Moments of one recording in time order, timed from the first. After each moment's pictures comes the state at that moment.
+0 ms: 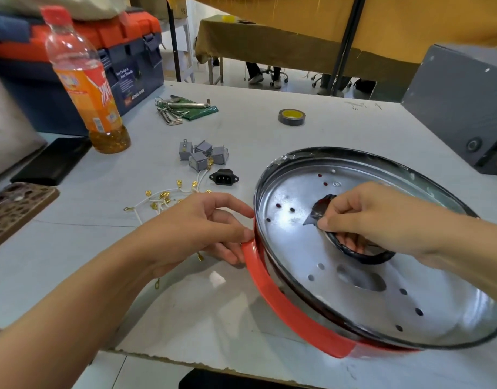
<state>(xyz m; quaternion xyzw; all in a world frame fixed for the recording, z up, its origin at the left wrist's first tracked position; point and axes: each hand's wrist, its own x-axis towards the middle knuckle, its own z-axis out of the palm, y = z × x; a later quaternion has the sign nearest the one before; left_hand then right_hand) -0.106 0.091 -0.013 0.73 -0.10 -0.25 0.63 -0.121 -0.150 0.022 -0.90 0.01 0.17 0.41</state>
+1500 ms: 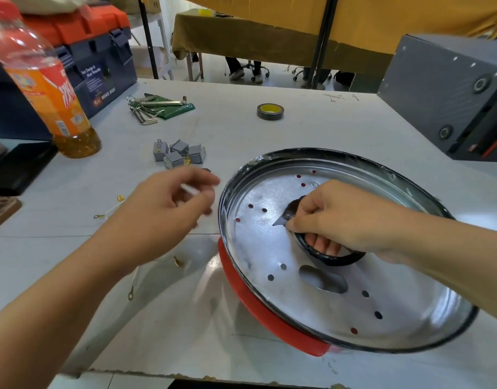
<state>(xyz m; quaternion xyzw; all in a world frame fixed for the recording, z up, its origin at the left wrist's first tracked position) -0.104 0.084 -0.001 0.87 -0.12 0.00 0.48 -0.124 -0.134 0.019 -0.91 0.03 0.17 0.38</state>
